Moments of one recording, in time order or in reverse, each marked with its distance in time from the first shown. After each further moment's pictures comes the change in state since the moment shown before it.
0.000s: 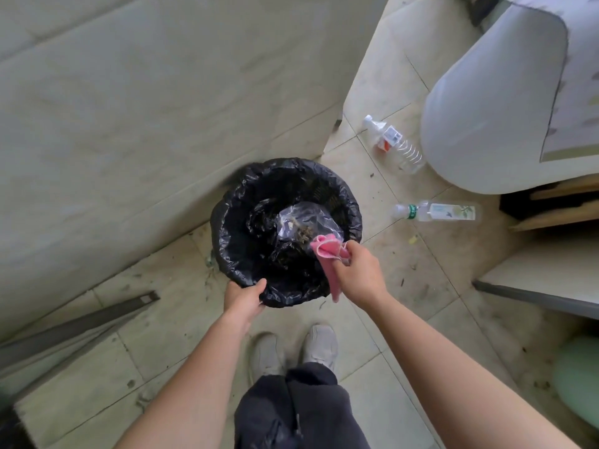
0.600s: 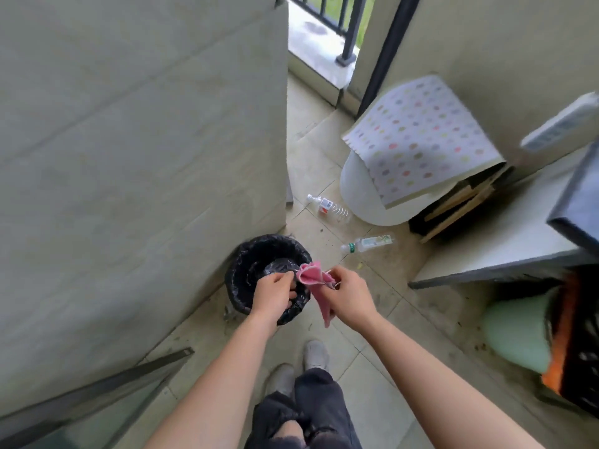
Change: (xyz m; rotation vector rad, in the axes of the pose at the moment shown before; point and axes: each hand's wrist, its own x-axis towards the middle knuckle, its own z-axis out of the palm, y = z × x) left_hand -0.352 0.116 -0.010 0.441 -0.309 0.416; right_hand -0.243 -0.097 -0.196 0.273 0.121 -0.054
